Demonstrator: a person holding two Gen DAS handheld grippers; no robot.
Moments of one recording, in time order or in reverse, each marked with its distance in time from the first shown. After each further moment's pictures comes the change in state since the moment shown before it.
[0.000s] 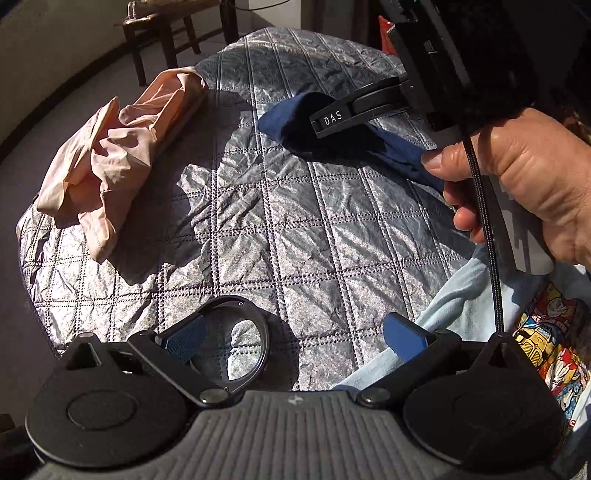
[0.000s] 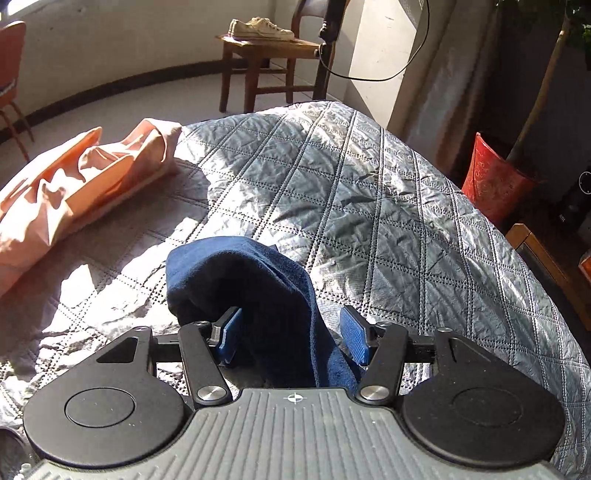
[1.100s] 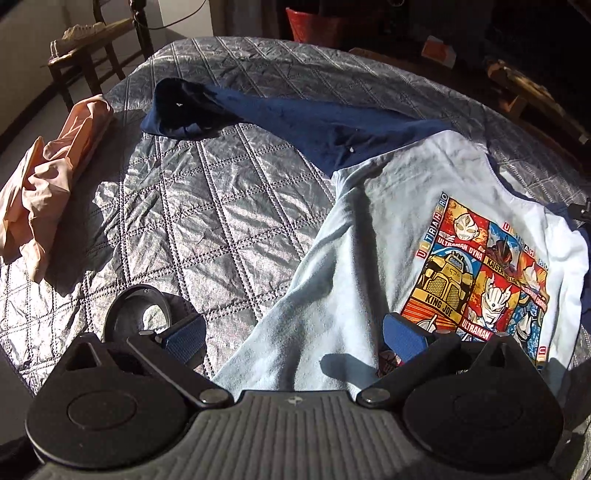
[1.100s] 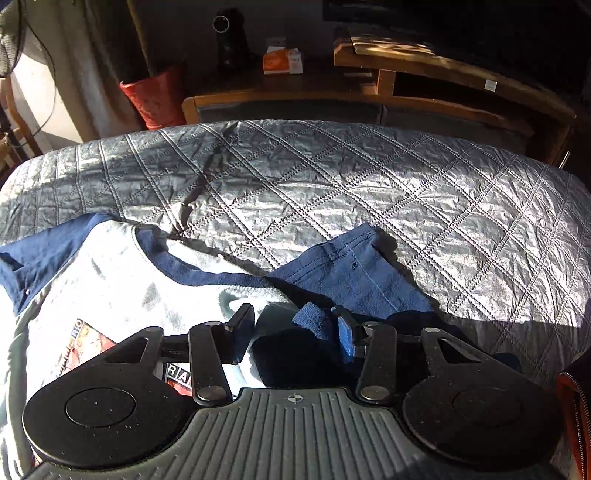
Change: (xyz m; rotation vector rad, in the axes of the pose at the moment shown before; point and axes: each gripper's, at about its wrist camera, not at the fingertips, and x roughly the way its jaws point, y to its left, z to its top) left arm -0.009 -0.067 -0.036 0.228 -0.001 -0.115; right arm -0.202 -0.202 -0.299 0.810 0.090 -0.444
